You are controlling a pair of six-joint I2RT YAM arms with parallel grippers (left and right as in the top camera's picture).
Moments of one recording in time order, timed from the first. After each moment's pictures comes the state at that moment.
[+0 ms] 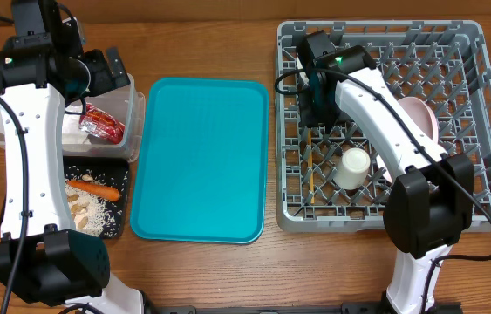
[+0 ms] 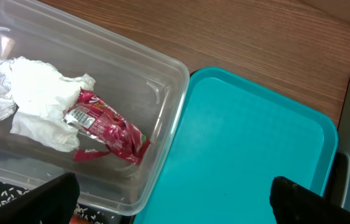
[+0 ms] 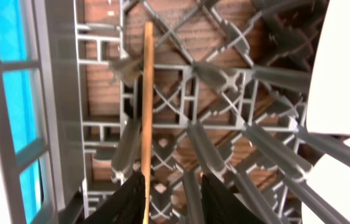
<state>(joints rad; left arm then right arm) 0.17 1.78 1.87 -1.13 0.10 -0.21 0.36 2.05 1.81 -1.21 0.13 0.29</state>
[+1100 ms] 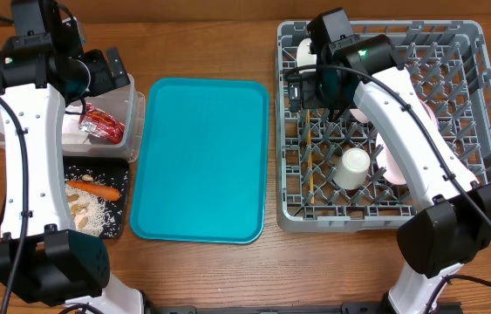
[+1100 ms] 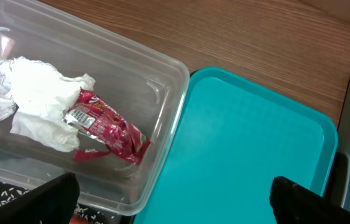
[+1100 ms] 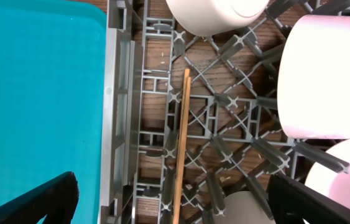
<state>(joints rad) 0.17 1.78 1.87 -1.13 0.10 -0.21 0.36 1.92 1.90 -1.21 0.05 0.29</state>
